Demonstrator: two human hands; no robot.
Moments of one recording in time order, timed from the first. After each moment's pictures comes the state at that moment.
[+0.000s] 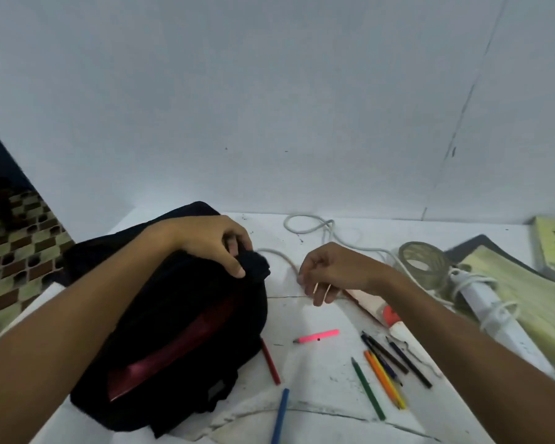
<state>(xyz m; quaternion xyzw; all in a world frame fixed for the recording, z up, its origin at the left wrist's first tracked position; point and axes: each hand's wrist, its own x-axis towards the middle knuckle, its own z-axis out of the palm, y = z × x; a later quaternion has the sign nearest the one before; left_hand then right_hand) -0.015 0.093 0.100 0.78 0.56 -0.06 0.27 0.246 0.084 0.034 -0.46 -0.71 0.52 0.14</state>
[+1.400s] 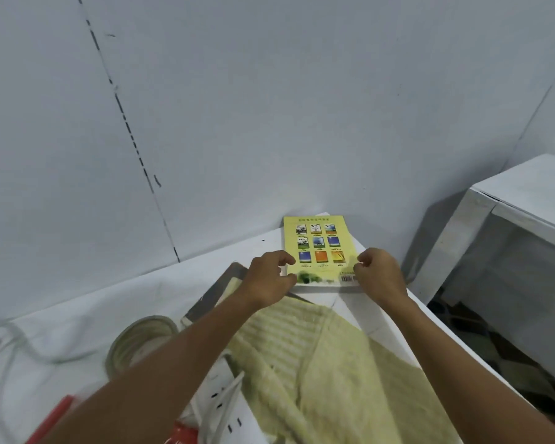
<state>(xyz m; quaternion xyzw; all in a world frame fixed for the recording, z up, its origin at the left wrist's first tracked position) 0.552 0.205 -0.035 0.82 0.41 0.16 0.36 0.746 0.110 -0.062 -0.87 -0.33 0.11 0.34</state>
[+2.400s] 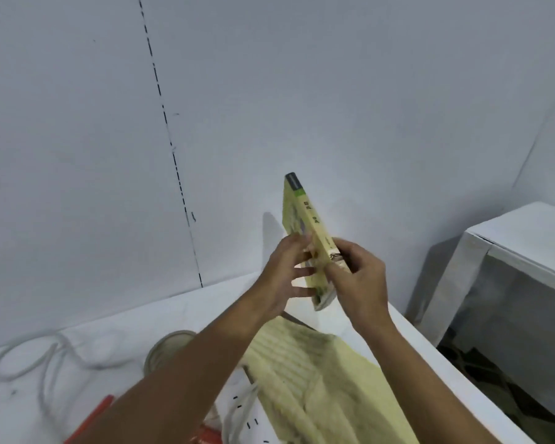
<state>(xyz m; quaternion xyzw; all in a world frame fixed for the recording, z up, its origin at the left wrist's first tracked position) 0.529 0.153 0.070 0.54 0.30 0.29 0.73 0.628 0.070 0.055 -0.59 -0.40 0.14 0.68</state>
